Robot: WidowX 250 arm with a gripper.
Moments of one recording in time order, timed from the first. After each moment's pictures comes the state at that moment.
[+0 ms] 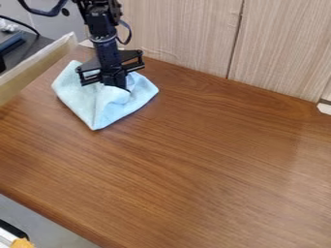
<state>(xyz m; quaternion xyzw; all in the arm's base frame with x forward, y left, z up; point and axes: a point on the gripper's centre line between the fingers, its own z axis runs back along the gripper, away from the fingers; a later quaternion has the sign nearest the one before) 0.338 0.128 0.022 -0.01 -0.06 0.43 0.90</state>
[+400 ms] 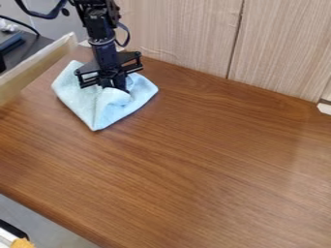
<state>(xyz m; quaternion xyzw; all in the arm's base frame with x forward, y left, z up) 0.336 0.129 0.020 -0.01 -0.06 0.43 0.90</state>
